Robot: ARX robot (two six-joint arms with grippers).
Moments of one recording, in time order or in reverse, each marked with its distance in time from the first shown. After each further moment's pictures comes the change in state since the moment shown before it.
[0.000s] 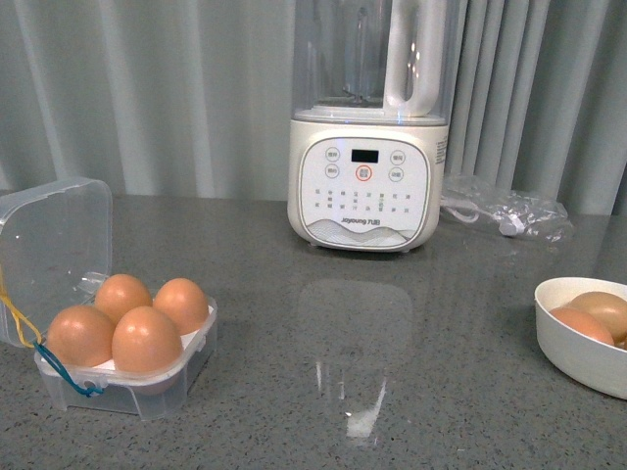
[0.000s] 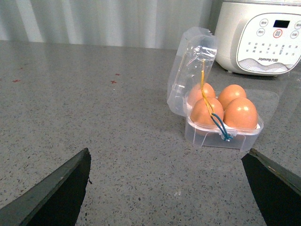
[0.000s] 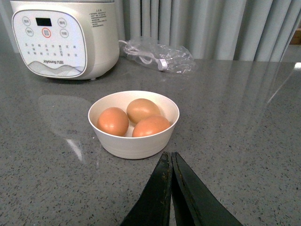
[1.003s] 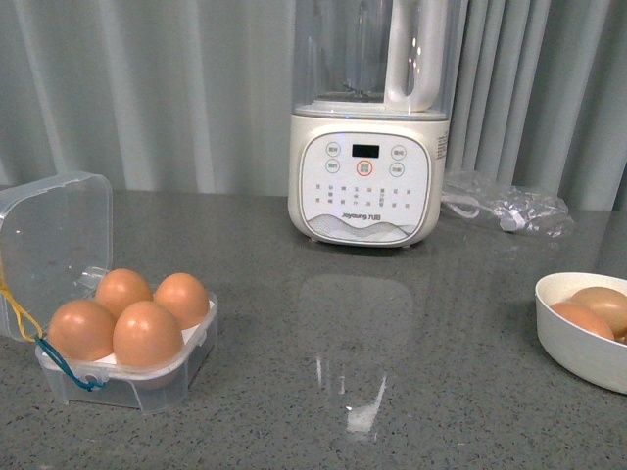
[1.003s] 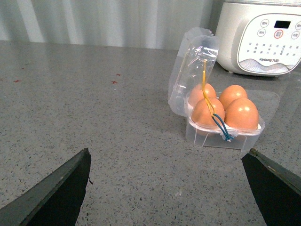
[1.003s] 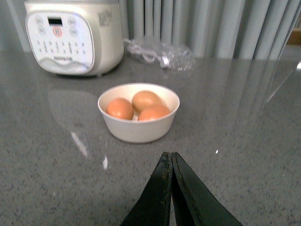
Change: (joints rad) left arm 0.000 0.000 0.000 0.000 0.000 0.000; right arm 0.000 -0.485 0.001 -0.494 -0.001 0.000
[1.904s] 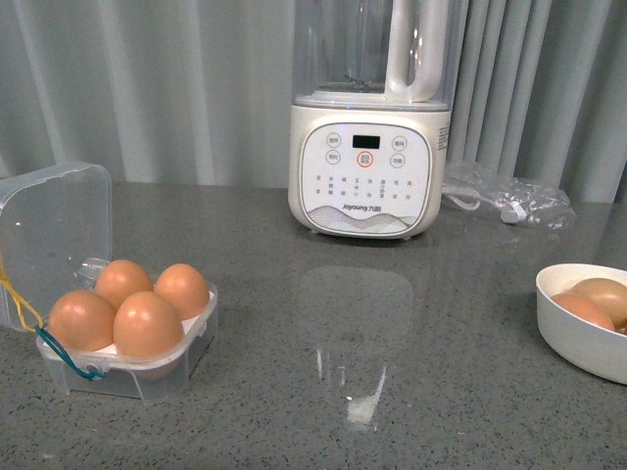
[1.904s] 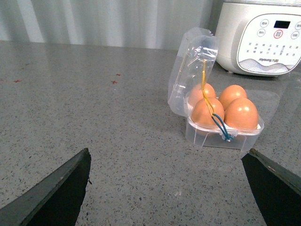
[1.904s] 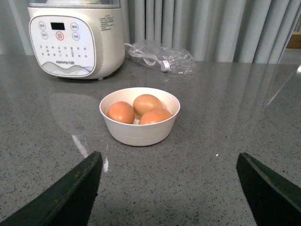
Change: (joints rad) left arm 0.000 0.000 0.000 0.000 0.000 0.000; right arm 0.000 -0.017 0.000 -0.006 0.000 0.000
